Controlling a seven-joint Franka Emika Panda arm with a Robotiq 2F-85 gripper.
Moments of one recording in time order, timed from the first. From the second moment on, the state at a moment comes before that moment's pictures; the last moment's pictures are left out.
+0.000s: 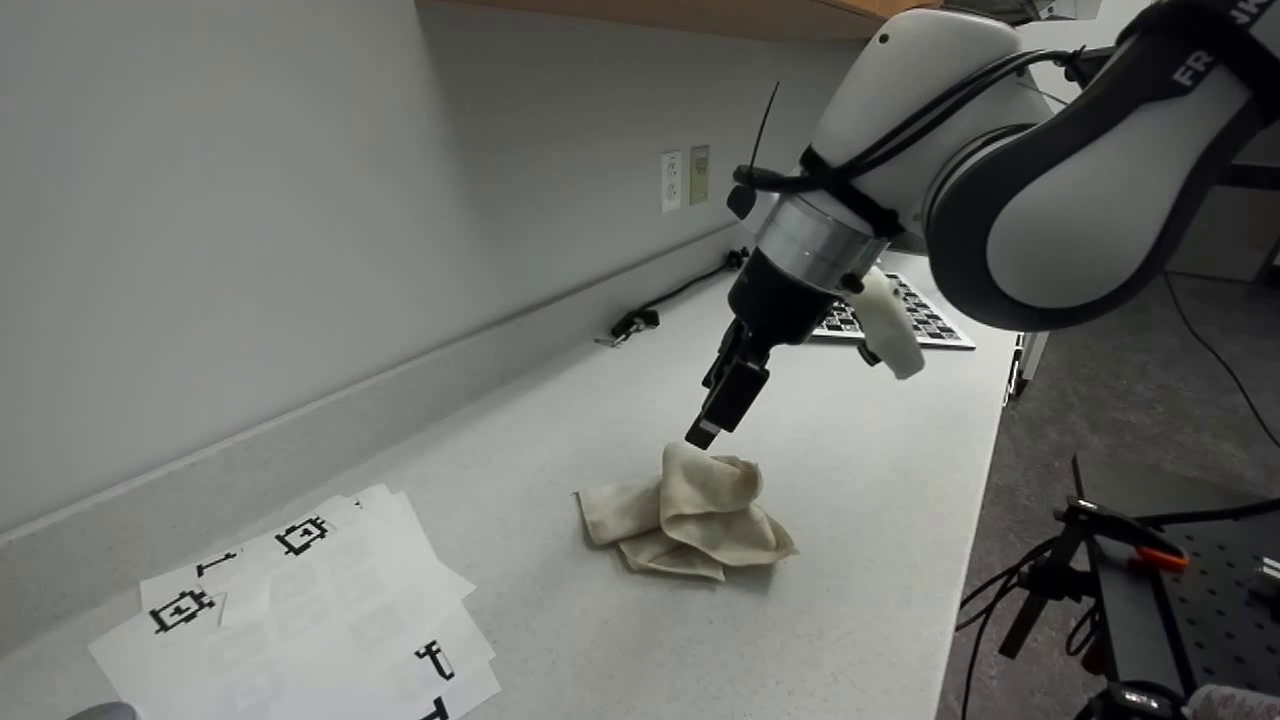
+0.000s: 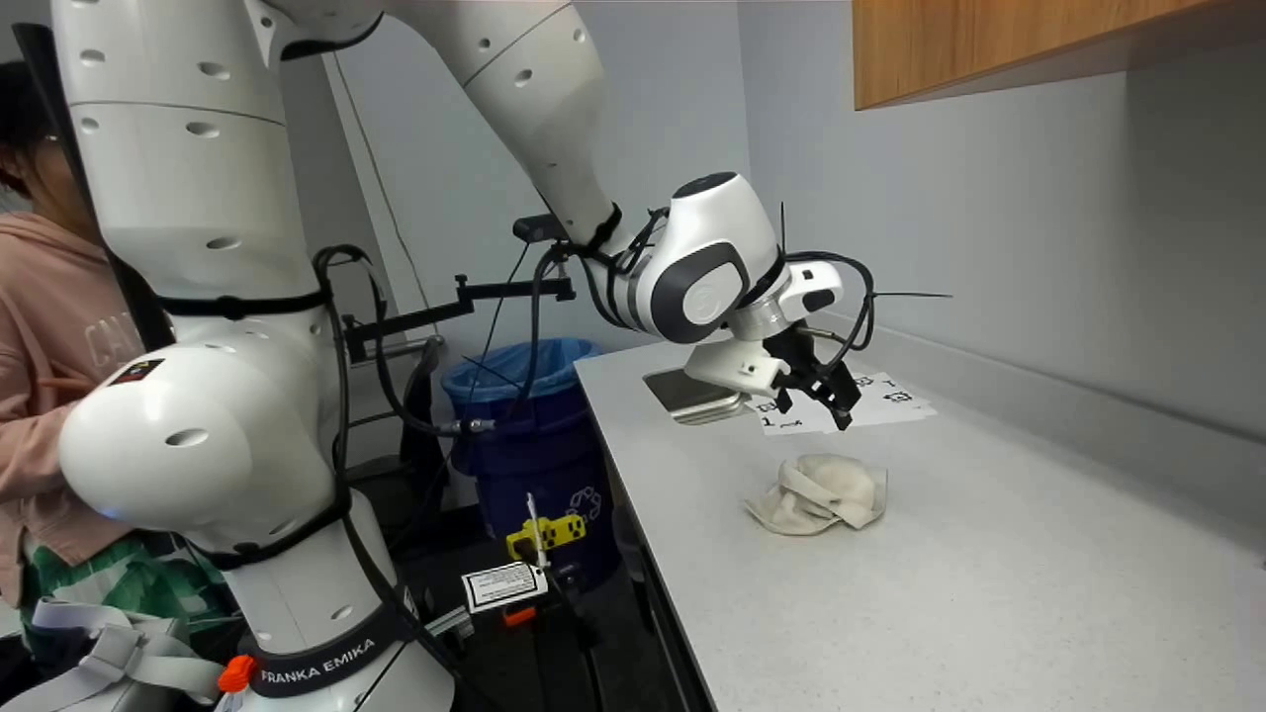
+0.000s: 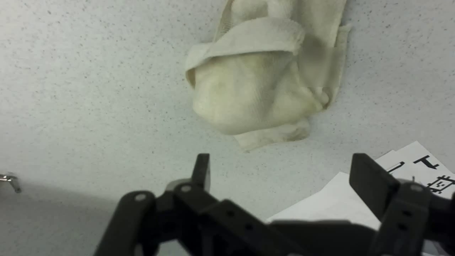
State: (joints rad) arm -0.07 0.17 0.23 -2.49 -0.04 3.09 -0.11
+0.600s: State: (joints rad) arm -0.03 -0.04 0.21 -2.54 -0.03 2.83 -0.11
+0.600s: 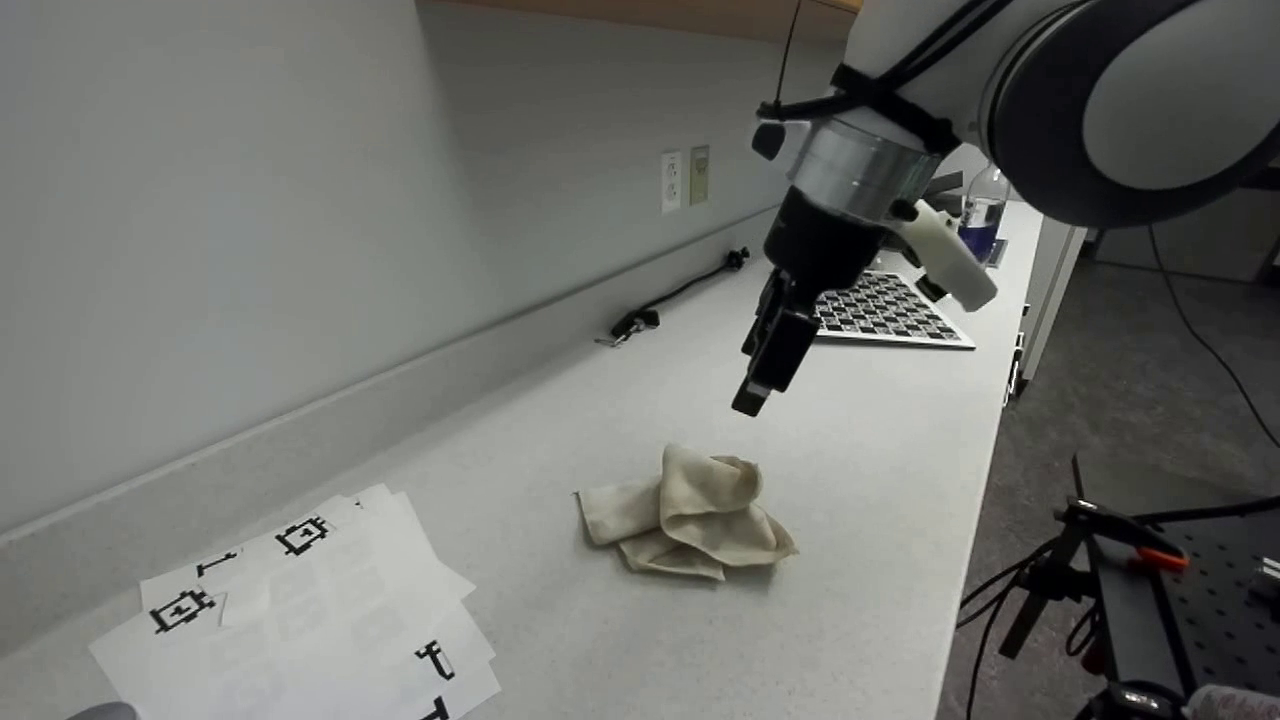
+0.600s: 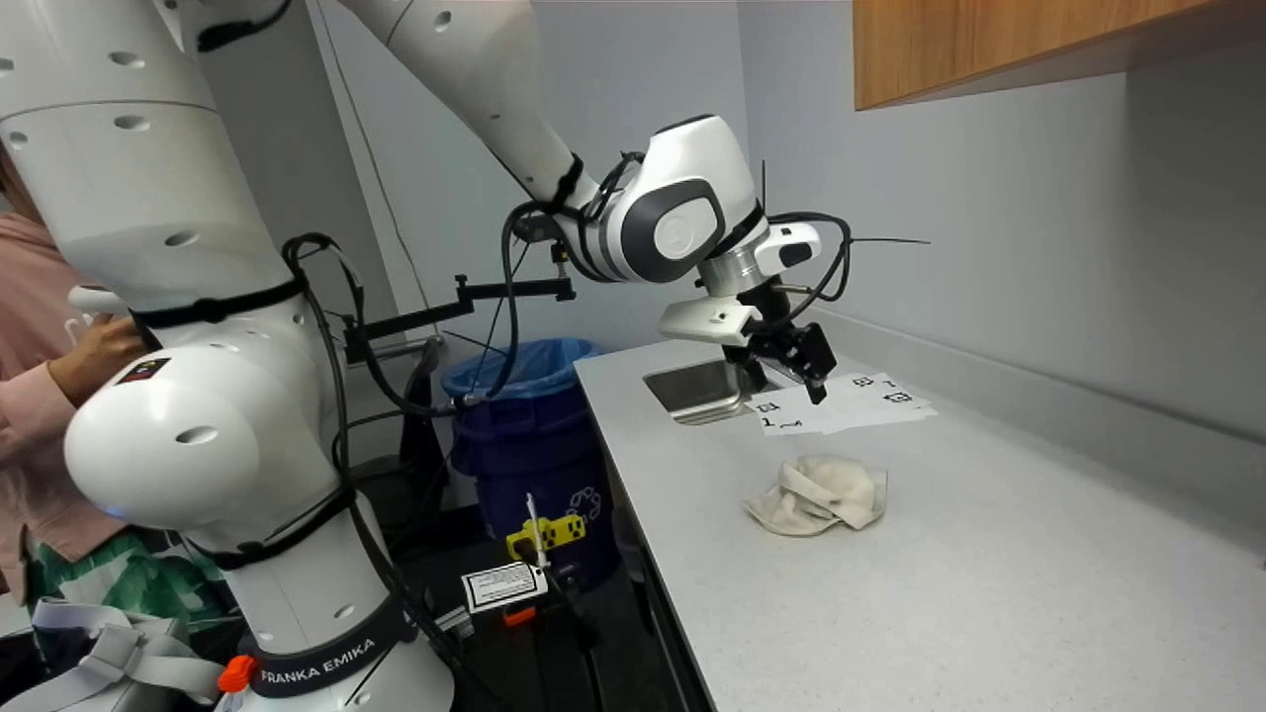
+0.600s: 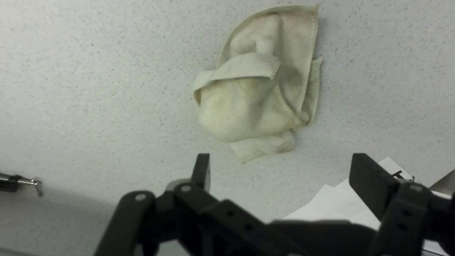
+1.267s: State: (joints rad) arm 0.04 -0.28 0.19 -2.59 -0.07 2.67 -0.10
